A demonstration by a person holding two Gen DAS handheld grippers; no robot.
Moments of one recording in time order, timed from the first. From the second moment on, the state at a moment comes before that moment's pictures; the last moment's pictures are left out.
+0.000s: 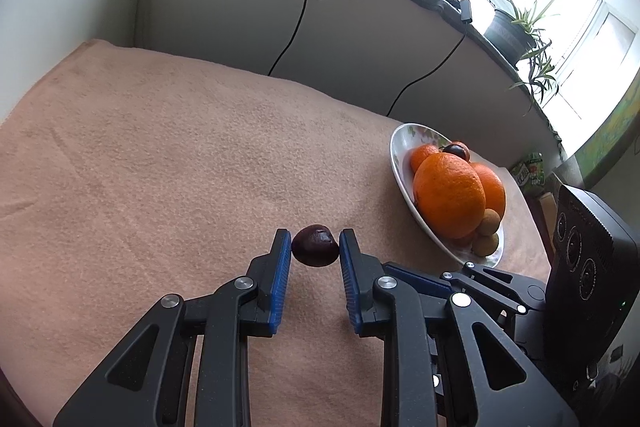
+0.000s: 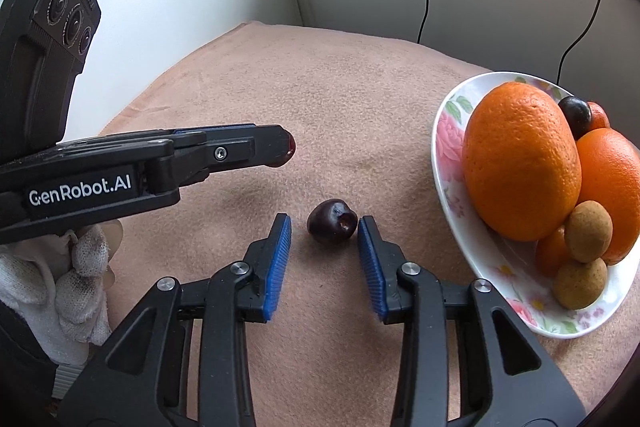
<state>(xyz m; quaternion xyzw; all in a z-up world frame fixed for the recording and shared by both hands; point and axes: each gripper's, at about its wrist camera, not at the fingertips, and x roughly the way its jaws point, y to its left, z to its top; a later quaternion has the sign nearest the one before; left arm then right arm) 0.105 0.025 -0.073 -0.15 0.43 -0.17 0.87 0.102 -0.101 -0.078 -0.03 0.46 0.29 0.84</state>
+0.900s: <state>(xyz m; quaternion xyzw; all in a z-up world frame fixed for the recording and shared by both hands) 0.121 -0.030 -0.036 -0.12 0.40 -0.21 0.88 0.080 -0.230 -0.018 0.07 0.39 0.25 0.88</state>
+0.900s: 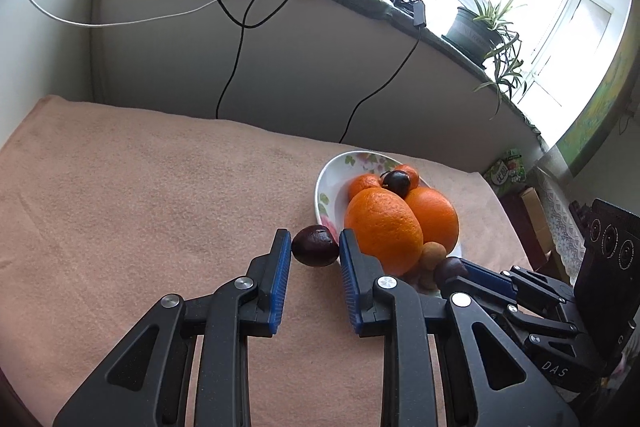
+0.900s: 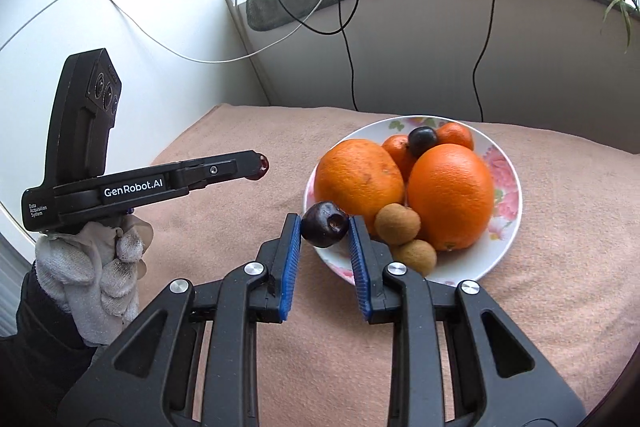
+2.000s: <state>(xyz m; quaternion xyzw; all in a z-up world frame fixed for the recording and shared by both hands) 0.183 -0.080 -0.033 -0.09 0.41 -0.23 0.88 0.158 -0.314 -0.039 0.11 0.40 0.18 0.89</state>
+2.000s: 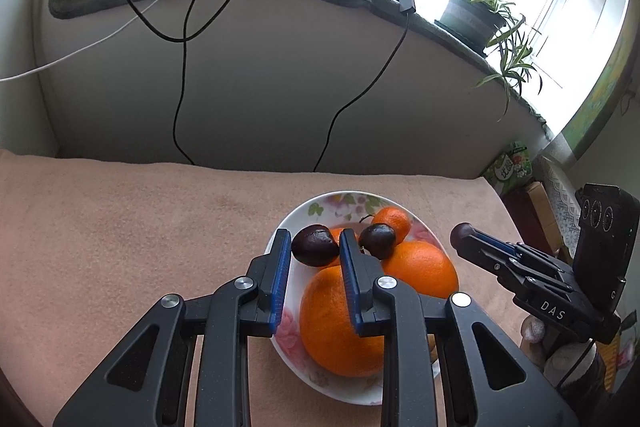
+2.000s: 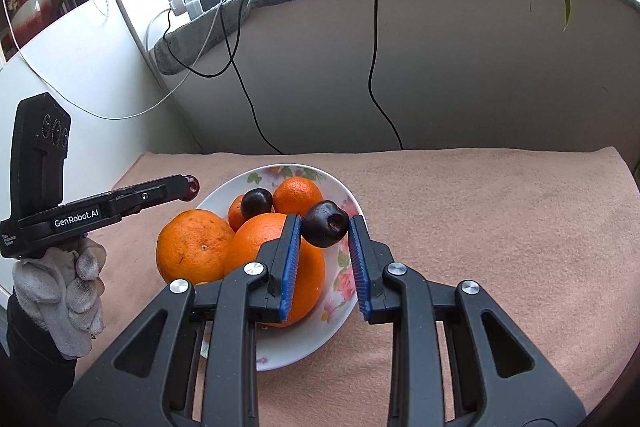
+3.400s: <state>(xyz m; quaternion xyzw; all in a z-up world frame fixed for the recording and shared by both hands) 0.165 -0.097 -0.018 -0.04 0.39 -0.22 0.89 0.154 -0.308 -0.029 0.10 0.40 0.18 0.89</state>
